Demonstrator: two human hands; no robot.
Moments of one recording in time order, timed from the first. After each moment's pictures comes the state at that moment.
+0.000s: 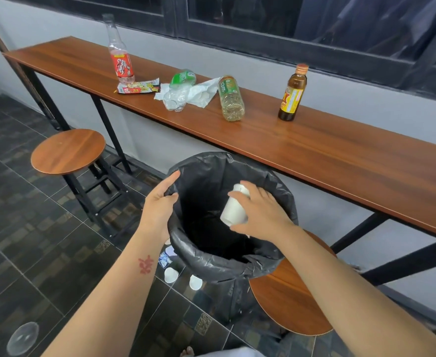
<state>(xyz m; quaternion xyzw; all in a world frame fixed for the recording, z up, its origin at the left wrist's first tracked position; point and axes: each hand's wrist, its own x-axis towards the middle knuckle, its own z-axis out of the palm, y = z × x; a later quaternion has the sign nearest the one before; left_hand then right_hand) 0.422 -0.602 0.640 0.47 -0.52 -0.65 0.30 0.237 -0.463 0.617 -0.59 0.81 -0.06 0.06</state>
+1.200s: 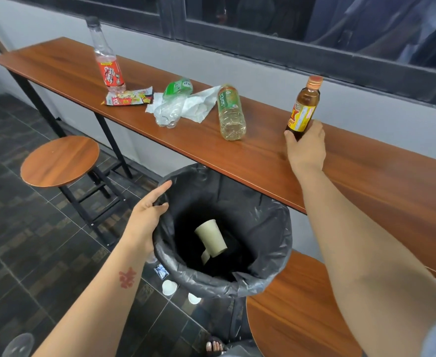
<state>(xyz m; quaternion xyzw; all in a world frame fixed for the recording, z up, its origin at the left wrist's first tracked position) 0.387 -0.682 0.602 0.43 -0.51 -0.69 0.28 0.066 -0.571 0.684 -0.21 0.89 -0.41 -0.05</state>
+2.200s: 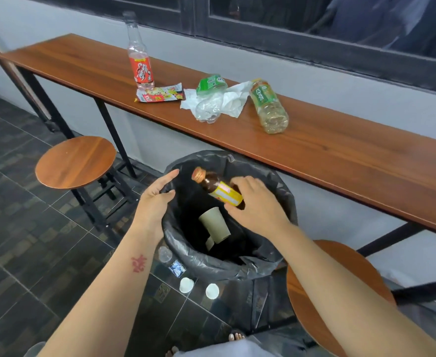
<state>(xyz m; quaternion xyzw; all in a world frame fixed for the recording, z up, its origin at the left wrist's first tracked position) 0.465 -0.749 0.629 0.42 -0.54 -0.67 0.28 0.288 -0.601 0.626 -0.56 0.80 -0.21 0.01</state>
